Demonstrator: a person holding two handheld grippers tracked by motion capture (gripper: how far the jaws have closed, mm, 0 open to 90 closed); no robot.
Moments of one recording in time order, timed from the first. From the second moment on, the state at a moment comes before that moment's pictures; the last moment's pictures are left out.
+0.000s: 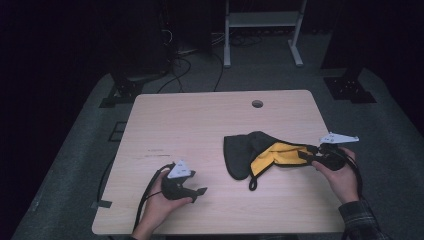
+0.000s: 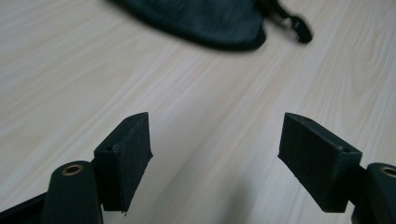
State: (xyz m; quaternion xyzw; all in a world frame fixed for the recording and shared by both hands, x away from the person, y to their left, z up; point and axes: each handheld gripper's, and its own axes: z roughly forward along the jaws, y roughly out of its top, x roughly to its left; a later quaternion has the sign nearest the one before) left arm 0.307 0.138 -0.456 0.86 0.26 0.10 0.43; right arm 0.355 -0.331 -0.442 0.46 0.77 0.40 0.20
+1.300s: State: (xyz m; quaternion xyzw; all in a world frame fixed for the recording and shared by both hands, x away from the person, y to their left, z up) left arm 0.349 -0.011 -0.477 0.88 0.22 0.07 0.41; right arm 0.349 -0.326 -0.451 0.44 0.78 0.40 0.18
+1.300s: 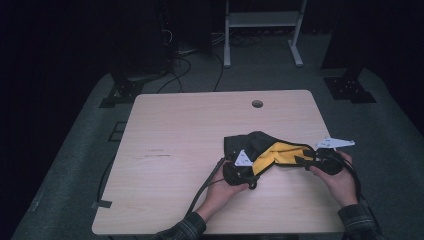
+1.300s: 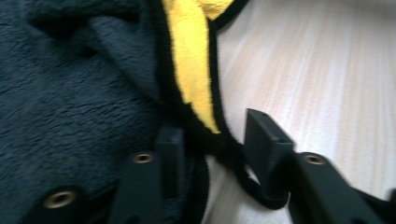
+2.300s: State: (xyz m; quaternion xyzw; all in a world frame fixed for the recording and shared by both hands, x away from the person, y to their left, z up) left arm 0.359 0.082 -0.427 0.86 0.27 0.05 0.44; right arm 0.355 -0.346 -0.462 0.47 0.78 0.37 0.19
